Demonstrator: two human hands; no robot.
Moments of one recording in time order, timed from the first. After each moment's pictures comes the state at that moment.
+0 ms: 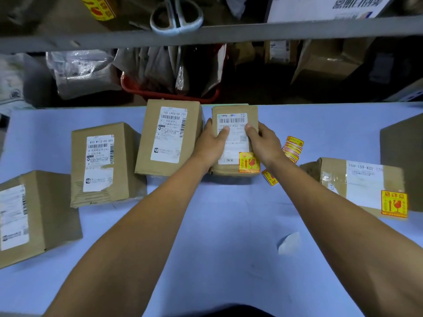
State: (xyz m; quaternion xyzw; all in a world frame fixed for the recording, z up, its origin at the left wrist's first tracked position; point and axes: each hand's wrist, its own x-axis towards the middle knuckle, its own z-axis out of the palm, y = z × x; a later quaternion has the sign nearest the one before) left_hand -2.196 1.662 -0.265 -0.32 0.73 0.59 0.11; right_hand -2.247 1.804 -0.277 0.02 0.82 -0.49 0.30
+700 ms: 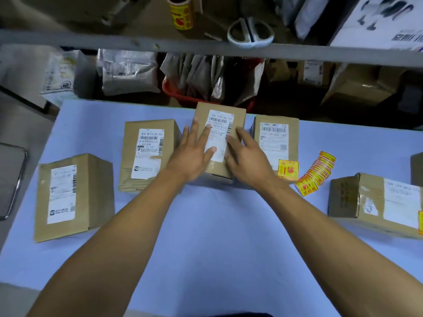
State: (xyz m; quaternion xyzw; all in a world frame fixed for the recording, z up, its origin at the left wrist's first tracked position) left_hand -2.101 1.530 -0.257 -0.16 0.96 0.20 0.14; right_hand -2.170 1.700 -0.249 -0.33 0.90 -0.24 0.15
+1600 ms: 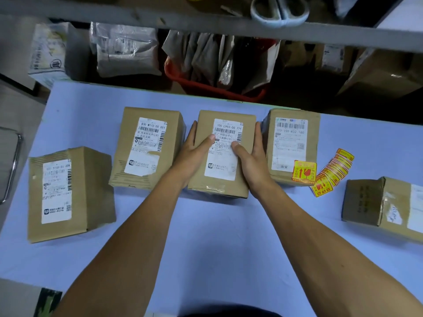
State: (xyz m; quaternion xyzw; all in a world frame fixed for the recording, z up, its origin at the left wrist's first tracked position) left_hand -2.094 1.520 -0.283 -0.38 0.65 0.65 0.09; right_hand -2.156 1.673 -0.284 0.03 0.71 -0.63 0.31
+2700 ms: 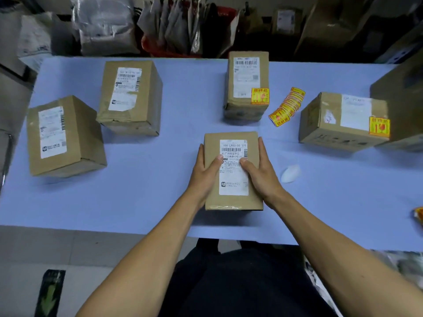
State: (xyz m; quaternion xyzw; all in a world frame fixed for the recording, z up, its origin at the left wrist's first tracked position) left_hand -1.925 1.715 -0.275 -0.40 0.60 0.69 0.06; right_hand -1.991 1.864 -0.267 0.03 0.74 -0.58 0.33
